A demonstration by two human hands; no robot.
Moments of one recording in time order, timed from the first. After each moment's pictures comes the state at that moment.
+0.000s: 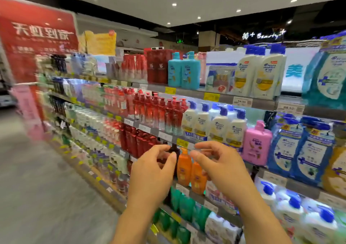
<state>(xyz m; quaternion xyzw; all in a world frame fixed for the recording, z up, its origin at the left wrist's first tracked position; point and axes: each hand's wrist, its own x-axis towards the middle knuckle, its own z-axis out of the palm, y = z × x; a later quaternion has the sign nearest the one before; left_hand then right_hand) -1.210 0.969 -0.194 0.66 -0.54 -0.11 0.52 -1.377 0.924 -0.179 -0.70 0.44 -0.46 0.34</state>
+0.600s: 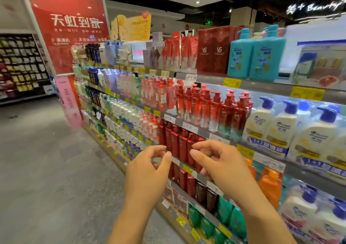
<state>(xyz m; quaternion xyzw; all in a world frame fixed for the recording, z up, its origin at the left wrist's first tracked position) -0.957 0.885 -0.214 0.71 -0.44 -0.09 0.54 -1.122 0.815 -0.197 -0.72 0.38 -0.41 0.41</state>
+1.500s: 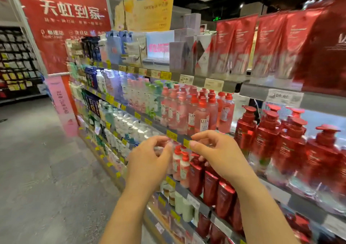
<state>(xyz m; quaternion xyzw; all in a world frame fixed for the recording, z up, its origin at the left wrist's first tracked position) -0.586 0.537 -0.224 0.72 -0.49 -0.06 0.49 -0.750 0.452 -0.211 -0.73 0.38 -0.39 0.41</state>
